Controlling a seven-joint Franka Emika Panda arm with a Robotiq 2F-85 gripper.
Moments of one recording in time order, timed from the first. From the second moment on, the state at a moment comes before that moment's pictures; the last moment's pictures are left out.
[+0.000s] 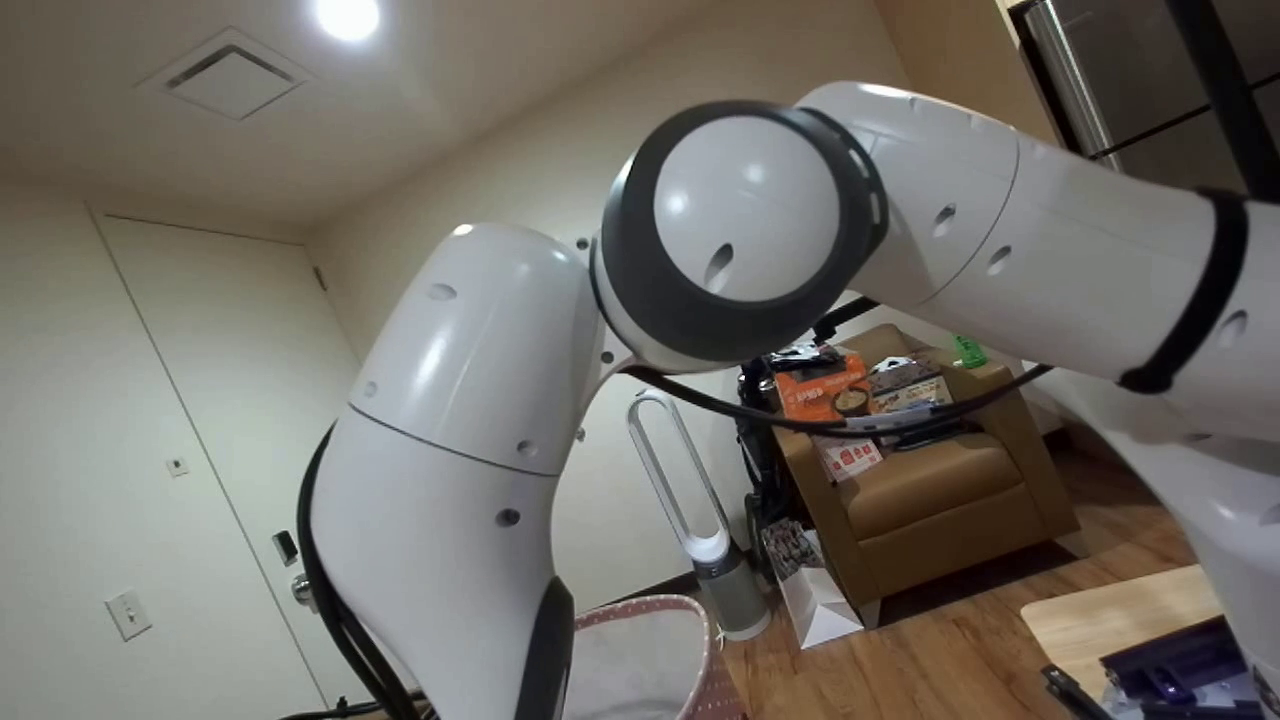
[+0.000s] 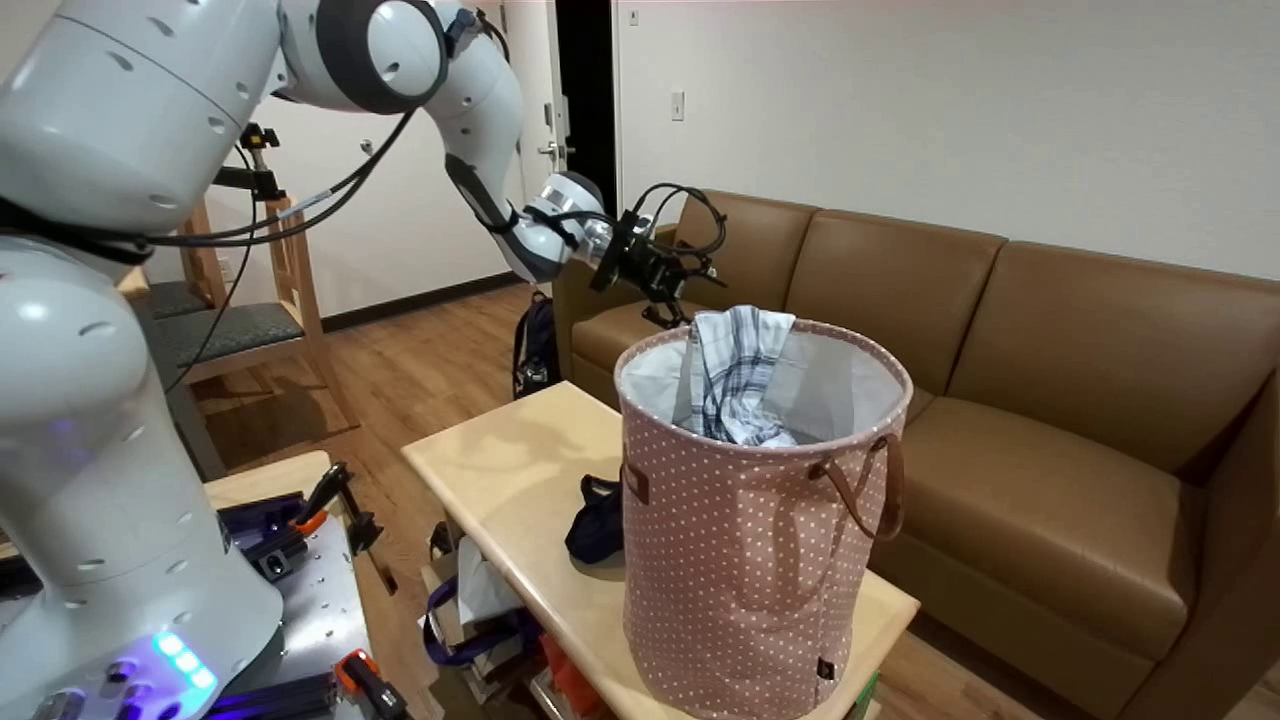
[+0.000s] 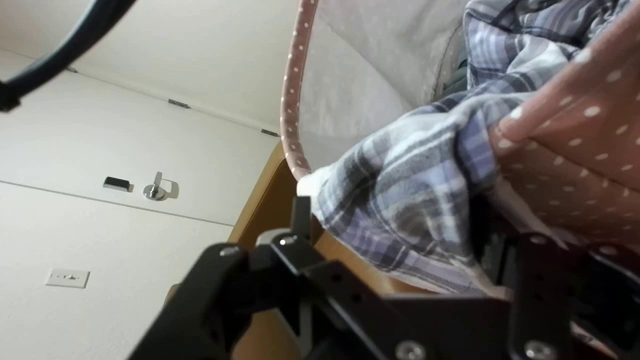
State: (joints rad) arm 0.37 0.75 0.10 -1.57 -1.39 1.73 0.37
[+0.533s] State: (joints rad) arm 0.35 0.77 0.12 -1.56 -1.37 1.78 0.37
